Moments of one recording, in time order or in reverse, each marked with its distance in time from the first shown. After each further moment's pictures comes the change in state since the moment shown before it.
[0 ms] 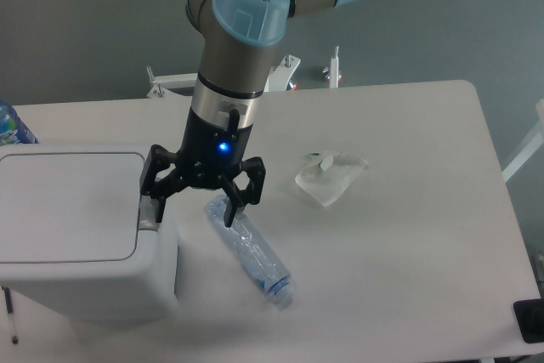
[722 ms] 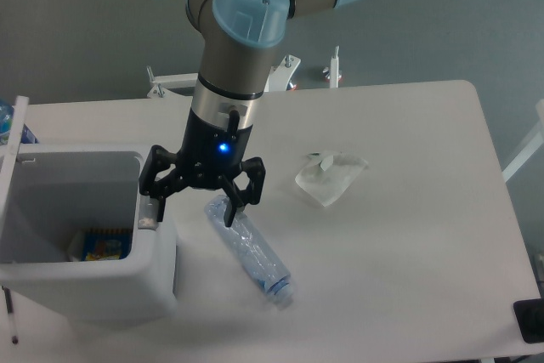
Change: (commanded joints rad) arm 0.000 0.006 0.009 0.005 0.002 0.003
